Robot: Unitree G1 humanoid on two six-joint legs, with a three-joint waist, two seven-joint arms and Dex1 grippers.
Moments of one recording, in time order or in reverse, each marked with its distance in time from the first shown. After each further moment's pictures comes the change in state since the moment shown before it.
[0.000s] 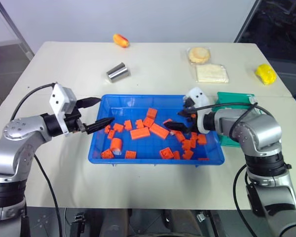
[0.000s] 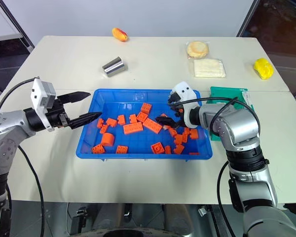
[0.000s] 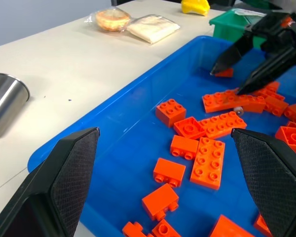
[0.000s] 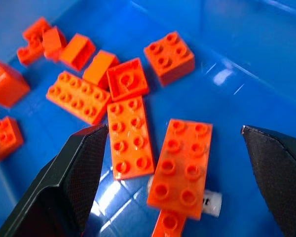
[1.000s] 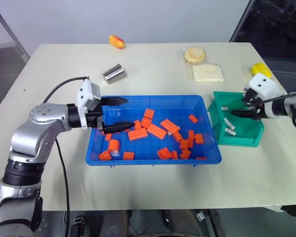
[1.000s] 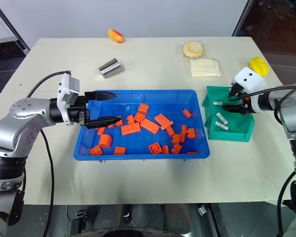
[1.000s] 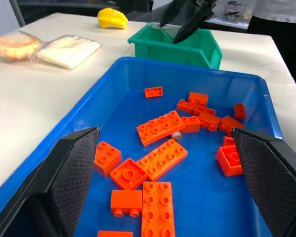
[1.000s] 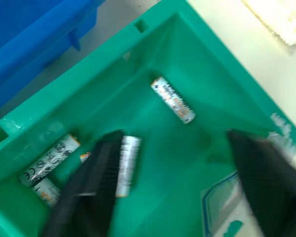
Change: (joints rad) left arm -0.217 -0.047 -0.203 0.094 0.021 -0.024 -0.185; right arm -0.004 -0.528 0.017 0.414 -0.334 -0.531 0.352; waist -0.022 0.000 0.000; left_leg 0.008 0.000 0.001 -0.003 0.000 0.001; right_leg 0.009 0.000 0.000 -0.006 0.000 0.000
